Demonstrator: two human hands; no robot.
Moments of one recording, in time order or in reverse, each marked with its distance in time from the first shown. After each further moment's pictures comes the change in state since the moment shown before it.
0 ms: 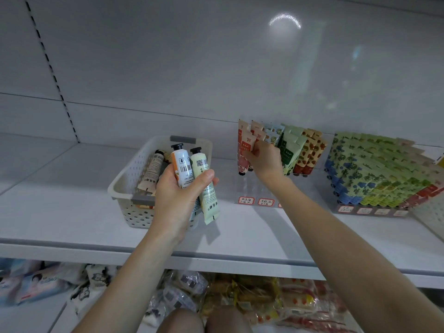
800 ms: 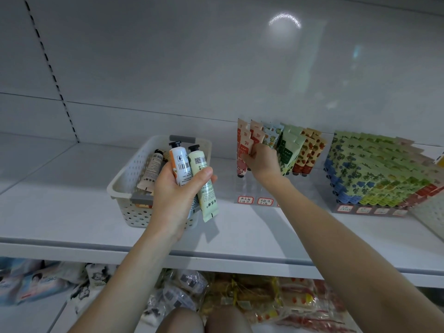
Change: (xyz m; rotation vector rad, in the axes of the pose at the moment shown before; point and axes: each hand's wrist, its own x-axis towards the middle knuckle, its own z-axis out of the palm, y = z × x) left_hand 0.002 0.000 -0.001 0.027 -0.001 0.022; right_hand -0.002 0.001 0.002 -0.037 -0.068 0.030
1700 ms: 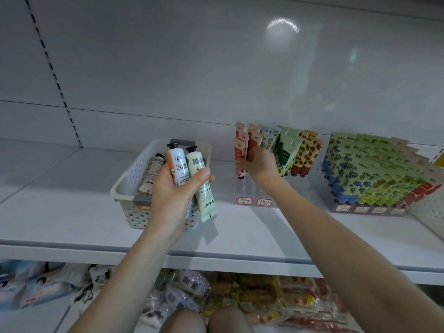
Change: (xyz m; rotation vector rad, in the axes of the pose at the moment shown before) left_hand -0.004 0.009 -0.001 -0.009 0.008 -0.006; right_hand -0.002 0.002 0.001 0.016 -0.038 0.012
